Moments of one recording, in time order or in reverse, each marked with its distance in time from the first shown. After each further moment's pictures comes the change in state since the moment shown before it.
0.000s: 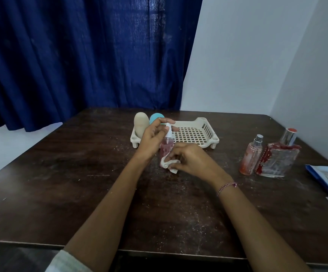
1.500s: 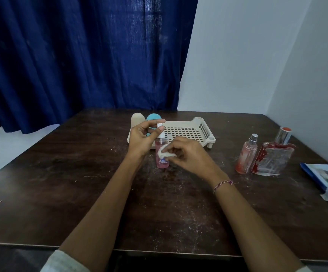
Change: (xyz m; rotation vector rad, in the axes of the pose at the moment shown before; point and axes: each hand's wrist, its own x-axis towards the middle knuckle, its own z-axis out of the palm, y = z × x) left_hand -0.001 0.001 -0.006 -0.011 0.212 0.037; right_hand -0.001 0.003 -0.002 0.065 0.189 -0.030
